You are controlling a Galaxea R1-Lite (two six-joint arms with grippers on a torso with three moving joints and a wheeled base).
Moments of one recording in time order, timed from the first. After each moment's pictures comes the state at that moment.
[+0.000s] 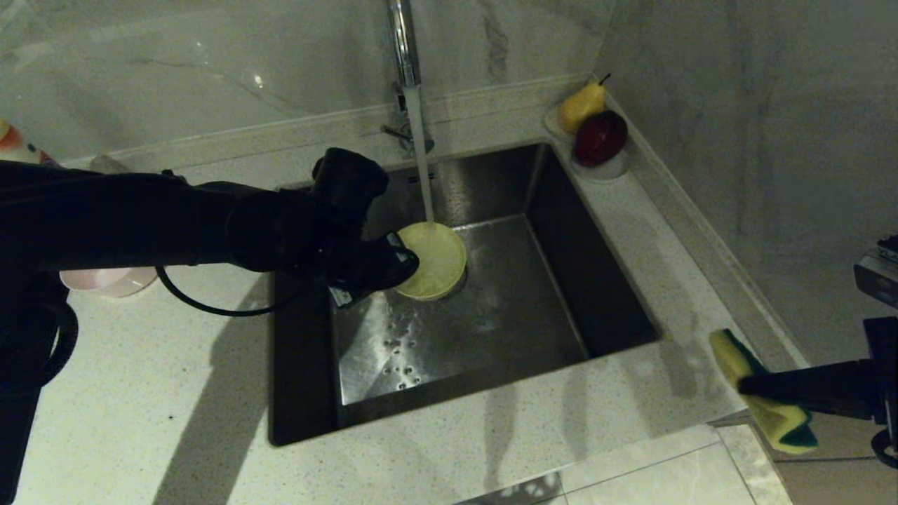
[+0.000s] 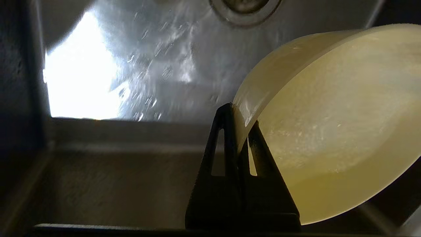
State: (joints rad) left arm -0.47 1.99 -1.59 0.27 0.14 -0.83; right arm 0.14 1.18 -0.95 0.43 0.61 0.59
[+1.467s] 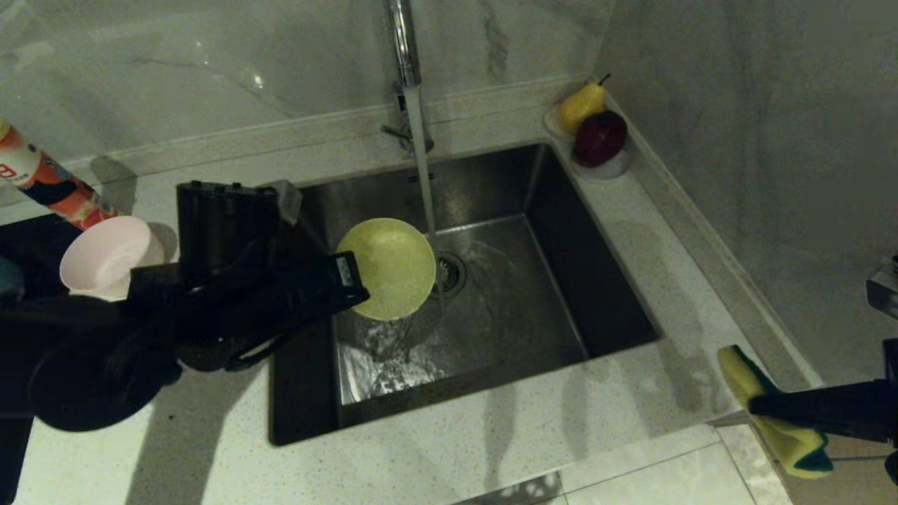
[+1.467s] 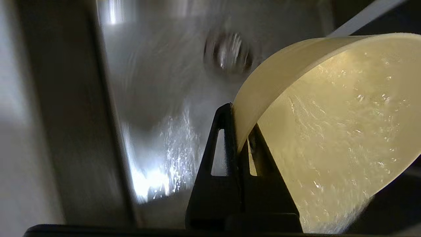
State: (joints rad) left arm -0.49 1.65 -0.89 -0.52 0.27 -0.31; right arm 0.14 1.14 -0.91 0.43 0.63 0.60
